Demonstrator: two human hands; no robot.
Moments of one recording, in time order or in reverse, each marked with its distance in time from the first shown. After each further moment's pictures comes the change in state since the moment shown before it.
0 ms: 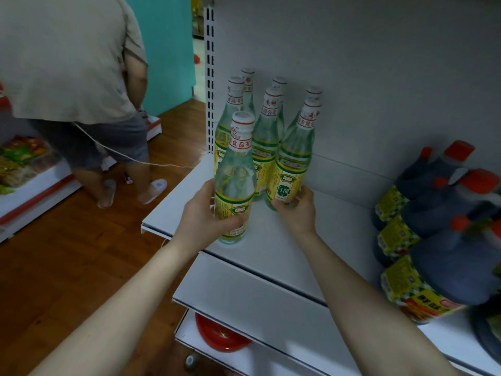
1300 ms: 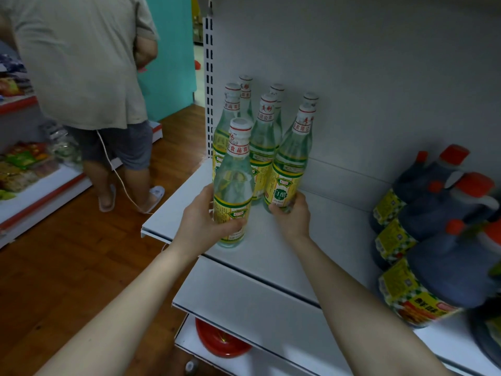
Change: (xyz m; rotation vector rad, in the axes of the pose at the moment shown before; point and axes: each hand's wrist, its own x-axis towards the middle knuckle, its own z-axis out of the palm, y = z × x) left_hand -0.001 0.002 0.001 0.012 0.012 -0.004; right_hand -0.006 -0.007 0.004 -0.079 0.037 -0.023
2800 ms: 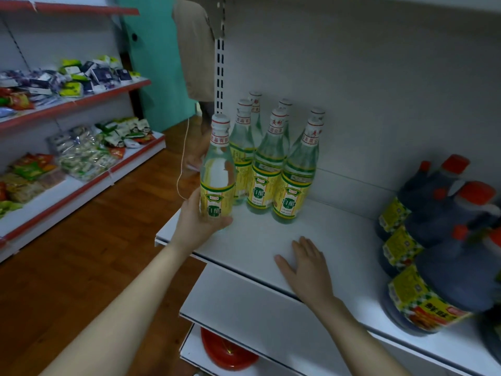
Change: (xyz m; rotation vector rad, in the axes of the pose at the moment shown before) left_hand 0.027 -0.046 -0.024 0.047 0.052 -0.086; right_hand -0.078 0.027 -0.031 -0.838 -0.296 -0.144
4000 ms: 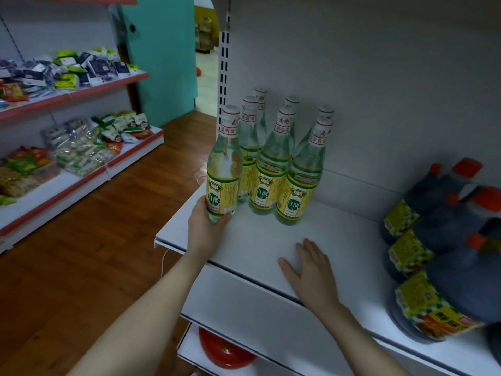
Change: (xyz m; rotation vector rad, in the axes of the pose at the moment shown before) left_hand 0.005 -0.011 0.032 -0.046 0.163 -0.095; right_hand 0.001 -0.001 0.001 -0.042 -0.003 -0.003
